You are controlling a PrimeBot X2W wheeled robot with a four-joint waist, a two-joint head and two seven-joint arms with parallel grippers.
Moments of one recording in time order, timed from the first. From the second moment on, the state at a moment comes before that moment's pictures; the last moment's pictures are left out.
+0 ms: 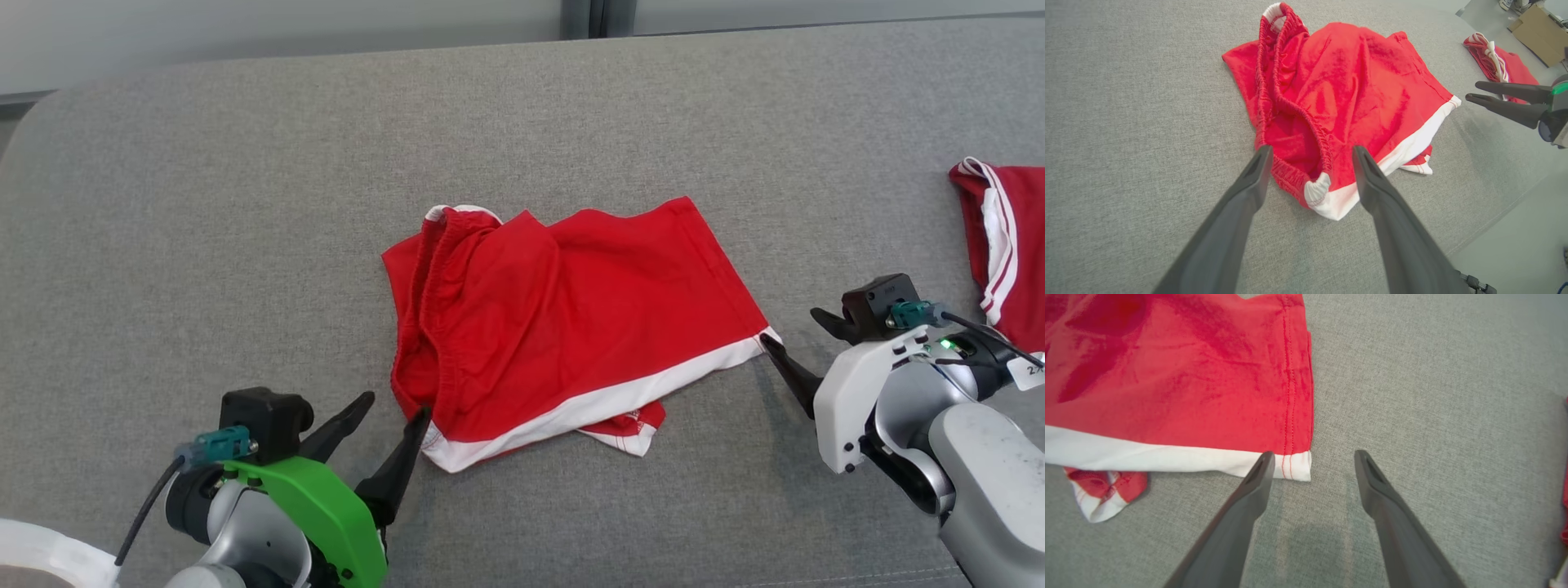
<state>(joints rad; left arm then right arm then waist) -0.04 0.30 -0.33 -0.19 -0.59 -0.07 0.41 -0.34 -0.45 0.38 0.25 0.40 0.13 0.29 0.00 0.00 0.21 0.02</state>
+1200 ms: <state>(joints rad) -0.12 0.27 -0.41 0.02 -0.63 -0.09 0.42 -0.50 -0.44 0.55 0.42 0.52 0.13 0.27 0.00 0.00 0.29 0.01</state>
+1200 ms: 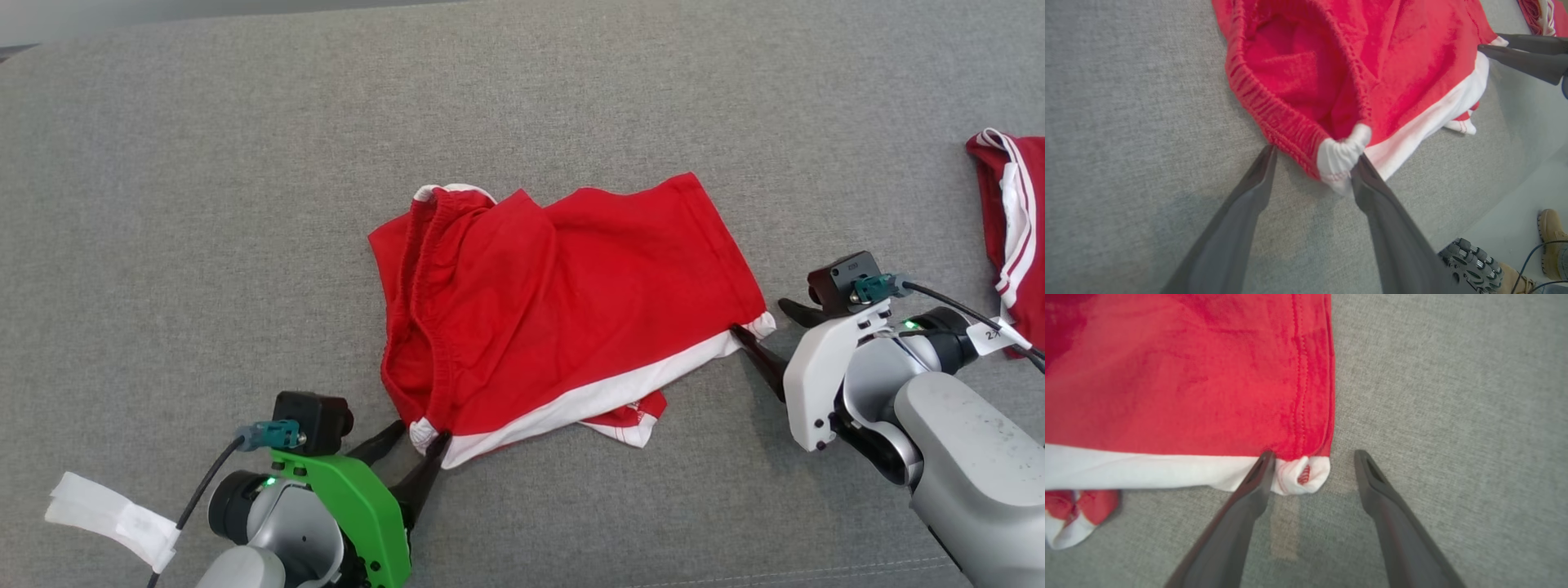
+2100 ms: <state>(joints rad) -0.13 0.31 -0.25 -0.56 -0.88 -0.05 0.44 -0.31 -0.68 0.26 -0.23 1.26 0.13 0.21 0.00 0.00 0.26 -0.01</state>
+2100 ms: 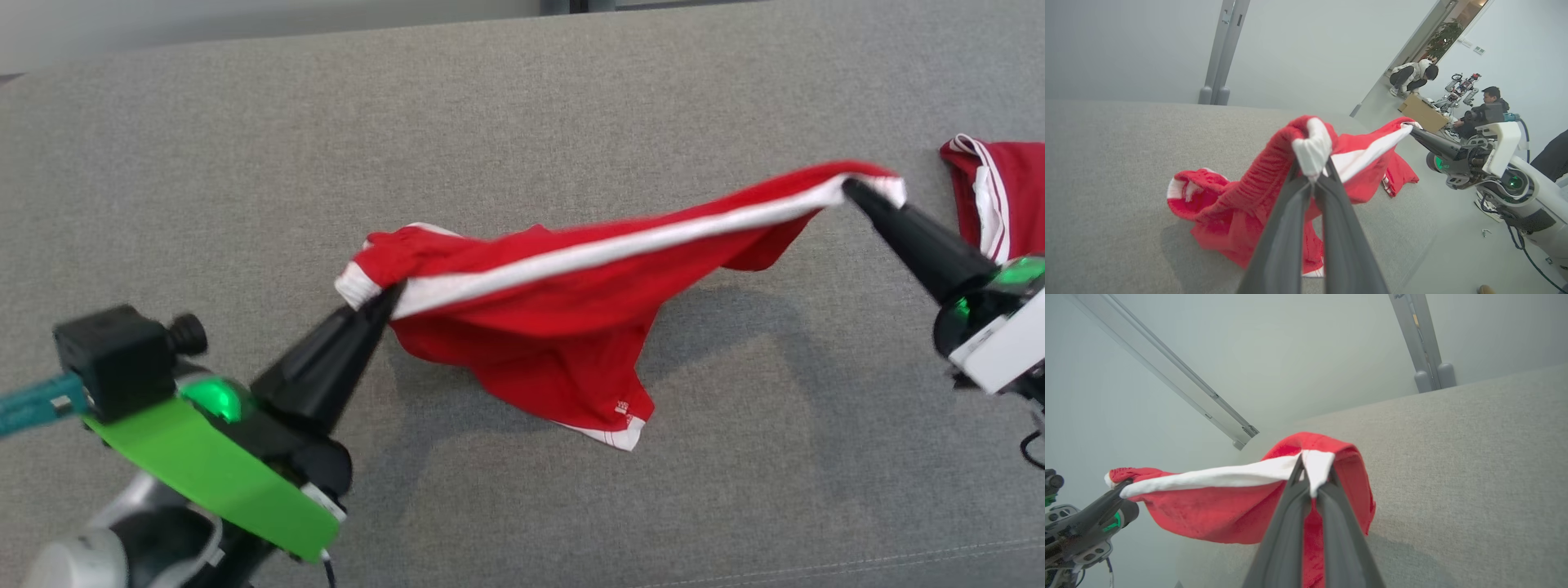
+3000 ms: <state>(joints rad) -1.50 0.23 -0.19 0.39 -0.60 -0.08 0.01 -1.67 -0.14 0.13 0.57 0.81 0.13 -0.20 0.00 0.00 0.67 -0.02</state>
